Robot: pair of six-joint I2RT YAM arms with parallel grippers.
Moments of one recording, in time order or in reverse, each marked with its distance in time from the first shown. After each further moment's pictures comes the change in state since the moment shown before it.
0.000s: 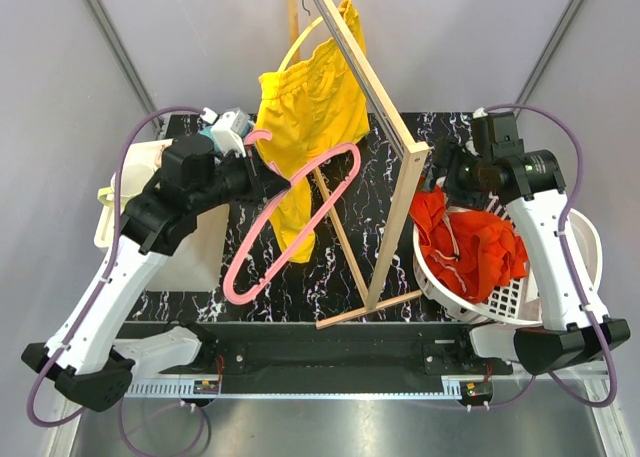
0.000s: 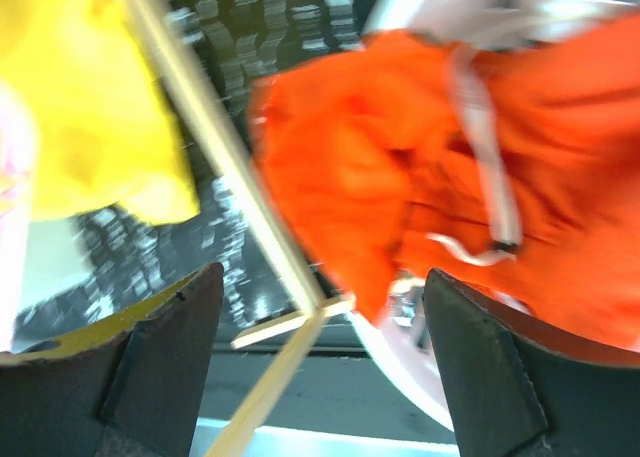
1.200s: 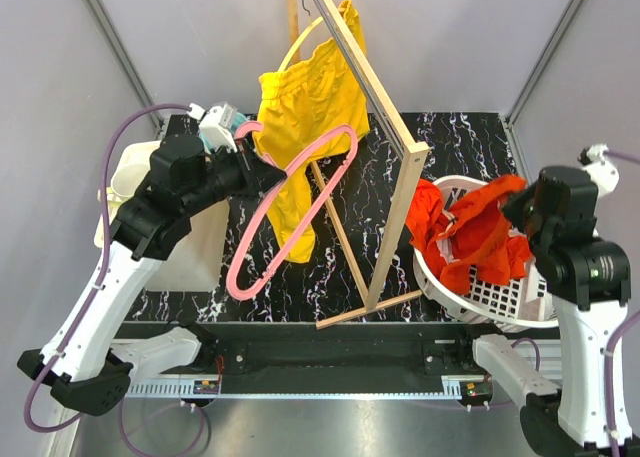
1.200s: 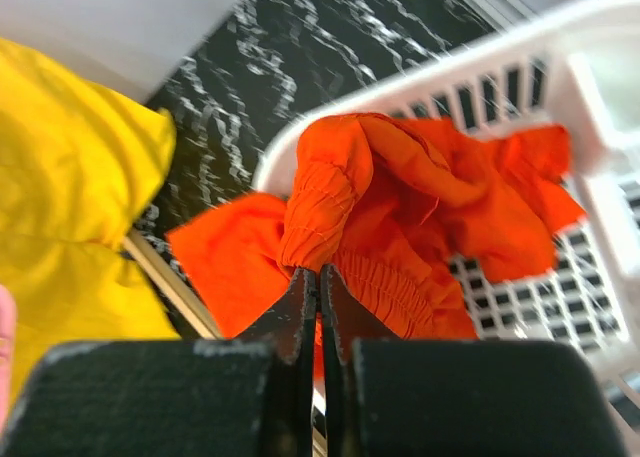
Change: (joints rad) left arm 0.000 -0.010 0.024 0.051 -0.047 -0.020; right arm -0.081 -0.407 -0.104 0.117 0.438 0.185
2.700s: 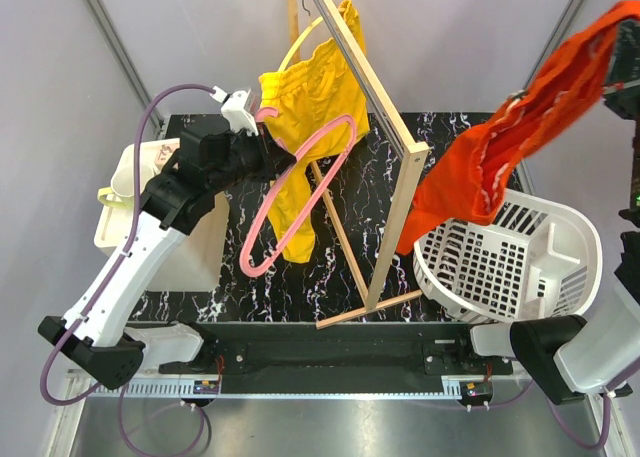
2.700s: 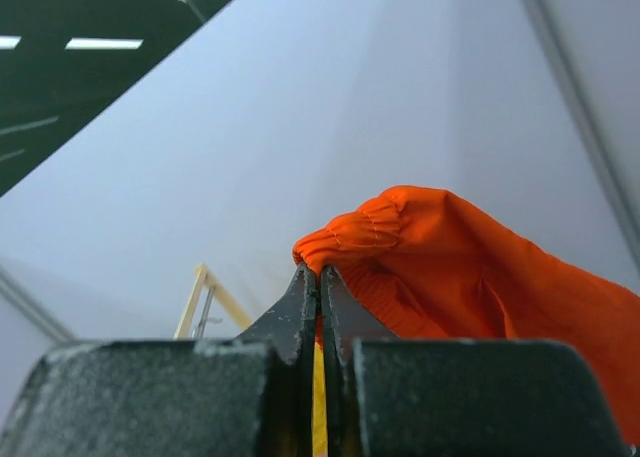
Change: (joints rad) left arm 0.000 0.155 0.056 0.059 -0.061 0.089; right arm 0.000 0.462 1.135 0.231 -0.151 -0.154
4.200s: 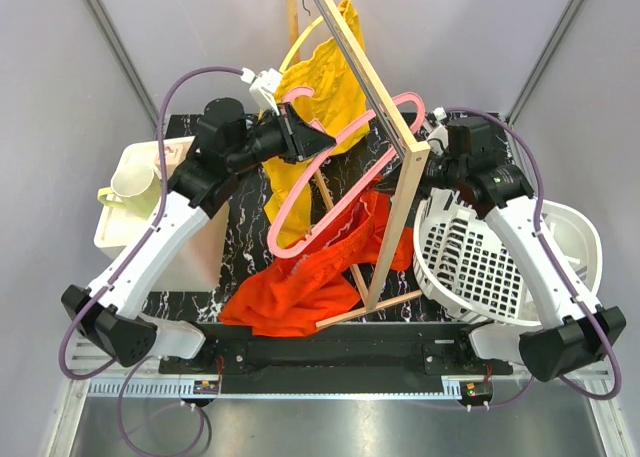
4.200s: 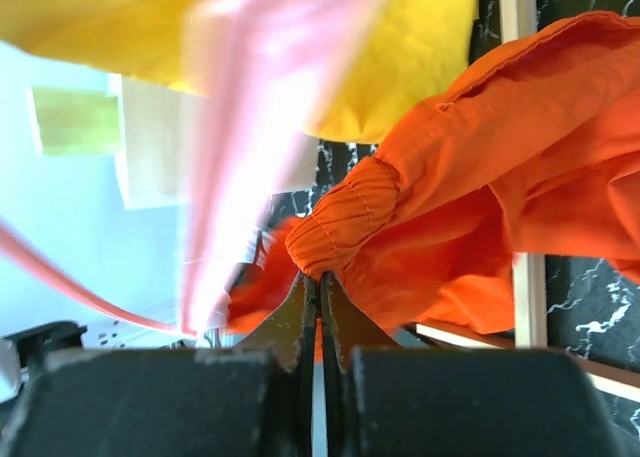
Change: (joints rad) left arm 0.002 0.116 -0.001 0.379 0.332 -0.162; right arm 0.201 -0.056 -1.250 0.169 -0.813 0.188
